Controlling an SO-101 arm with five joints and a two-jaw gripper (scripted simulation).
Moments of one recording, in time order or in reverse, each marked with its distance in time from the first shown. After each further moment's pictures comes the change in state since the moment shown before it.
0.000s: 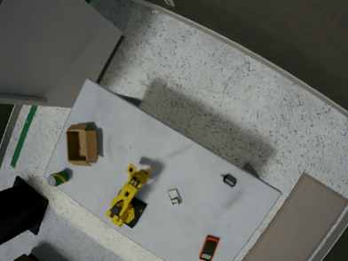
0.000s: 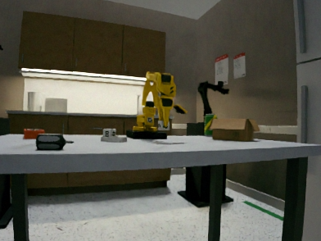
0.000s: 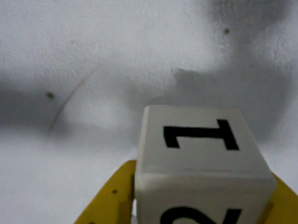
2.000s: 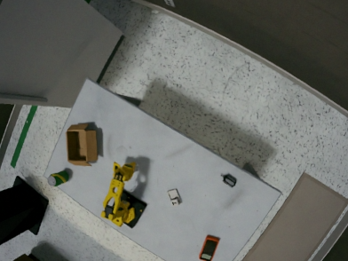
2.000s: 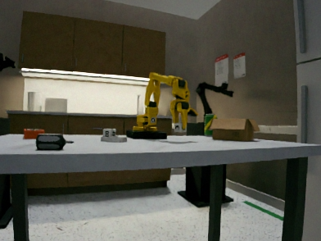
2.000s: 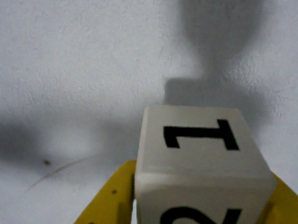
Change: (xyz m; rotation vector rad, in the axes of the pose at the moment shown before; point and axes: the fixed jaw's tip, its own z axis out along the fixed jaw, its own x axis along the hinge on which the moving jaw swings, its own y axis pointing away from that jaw) arm -0.064 0.013 0.006 0.050 0.002 -0.318
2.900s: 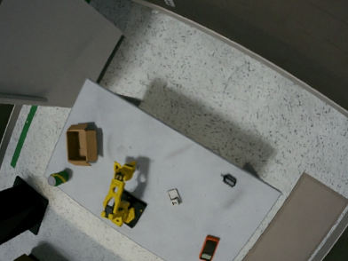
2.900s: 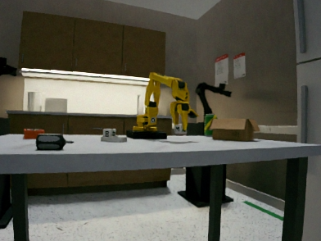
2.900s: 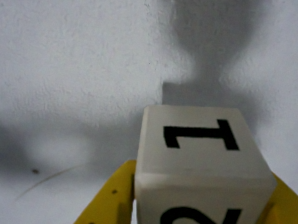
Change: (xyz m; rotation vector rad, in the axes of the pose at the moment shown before) arm 0.000 -0.003 0.006 0.027 0.000 0.000
